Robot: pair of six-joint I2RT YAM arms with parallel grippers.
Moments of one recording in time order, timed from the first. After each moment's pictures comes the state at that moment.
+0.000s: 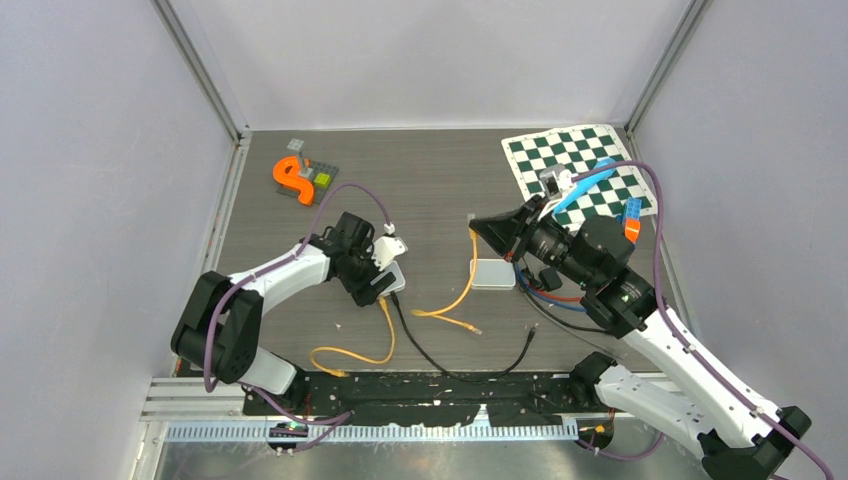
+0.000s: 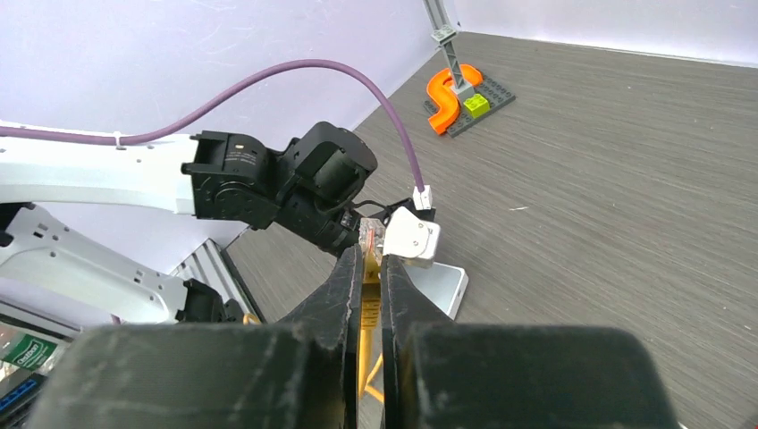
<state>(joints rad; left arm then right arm) -0.47 1.48 0.81 -0.50 0.18 0.50 0.64 0.79 0.84 -0.02 -0.23 0.45</state>
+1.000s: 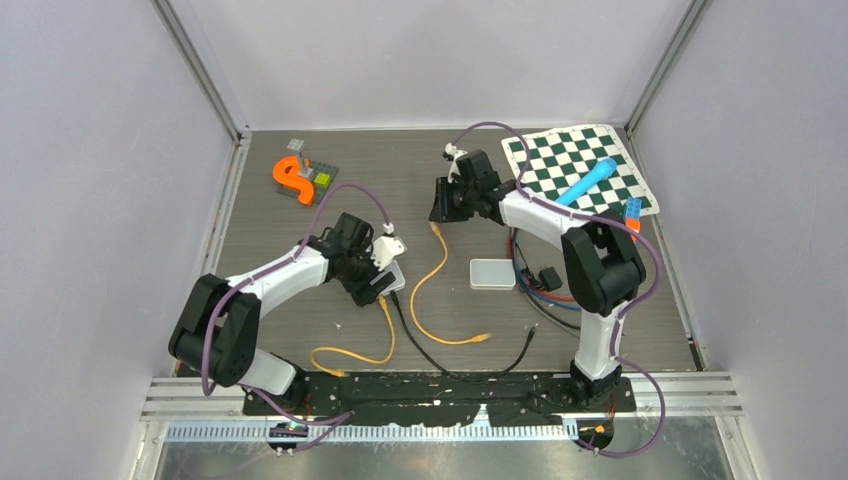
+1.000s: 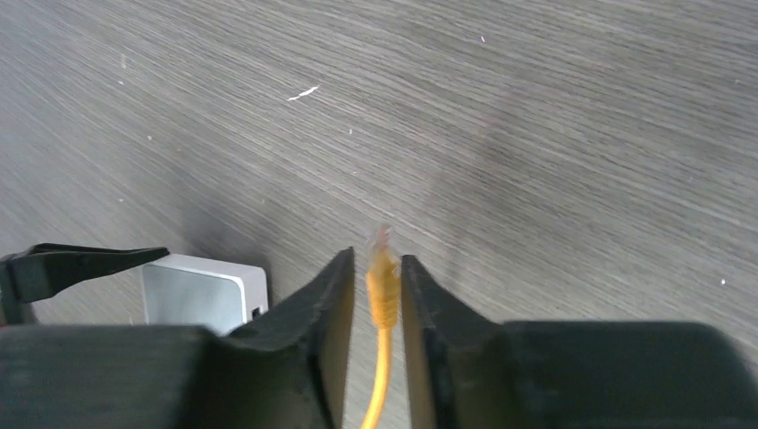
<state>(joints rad) -0.47 1.46 0.79 -0.48 0.18 0.49 0.53 1.90 1.35 -0.20 -0.24 0.39</state>
